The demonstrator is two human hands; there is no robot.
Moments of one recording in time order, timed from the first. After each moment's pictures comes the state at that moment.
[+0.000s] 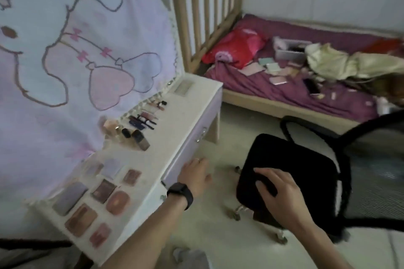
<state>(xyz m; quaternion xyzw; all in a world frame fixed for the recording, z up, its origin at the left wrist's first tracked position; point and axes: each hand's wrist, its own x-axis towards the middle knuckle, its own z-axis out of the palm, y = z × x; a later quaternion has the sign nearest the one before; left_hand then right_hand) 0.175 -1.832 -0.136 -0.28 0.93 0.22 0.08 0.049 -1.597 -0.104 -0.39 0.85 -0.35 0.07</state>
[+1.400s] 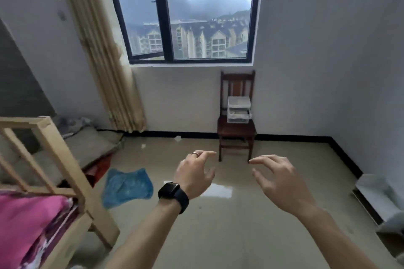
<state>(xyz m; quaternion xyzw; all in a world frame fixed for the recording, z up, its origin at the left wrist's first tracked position) -0.359 -0.794 0.051 0.62 0.74 0.26 0.07 -0.120 -0.725 0.053 0.41 0.84 -0.18 -0.31</state>
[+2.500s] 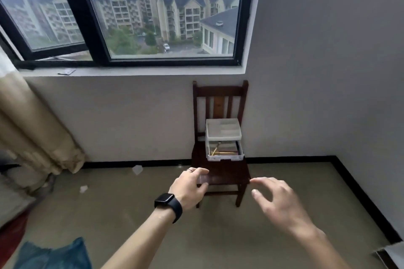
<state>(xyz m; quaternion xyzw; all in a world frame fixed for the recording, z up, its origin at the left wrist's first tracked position) -0.573 -0.054 -0.054 0.62 0.72 0.19 0.24 -0.303 -0.030 -0.021 0.55 0.78 -0.25 -0.17</state>
